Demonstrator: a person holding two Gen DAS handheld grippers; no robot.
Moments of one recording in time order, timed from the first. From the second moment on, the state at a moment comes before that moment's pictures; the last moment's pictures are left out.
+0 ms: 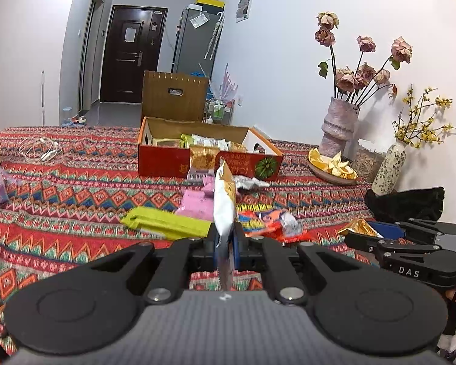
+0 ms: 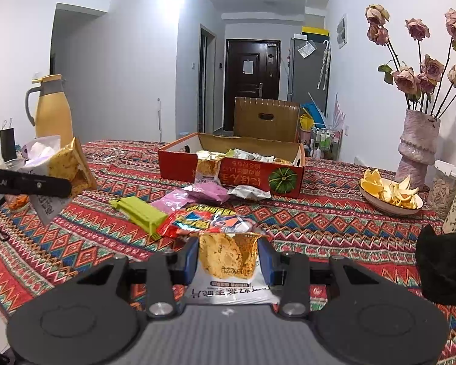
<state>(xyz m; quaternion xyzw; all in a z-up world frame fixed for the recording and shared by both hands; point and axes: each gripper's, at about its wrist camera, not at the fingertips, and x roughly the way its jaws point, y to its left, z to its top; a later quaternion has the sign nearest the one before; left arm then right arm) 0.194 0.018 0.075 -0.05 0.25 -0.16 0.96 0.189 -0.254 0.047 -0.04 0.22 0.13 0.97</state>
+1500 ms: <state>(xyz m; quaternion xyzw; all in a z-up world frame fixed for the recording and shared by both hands) 0.586 -0.034 0.001 -0.19 0.36 -0.21 0.89 0.577 -0.245 0.014 0.03 0.31 0.14 0.94</state>
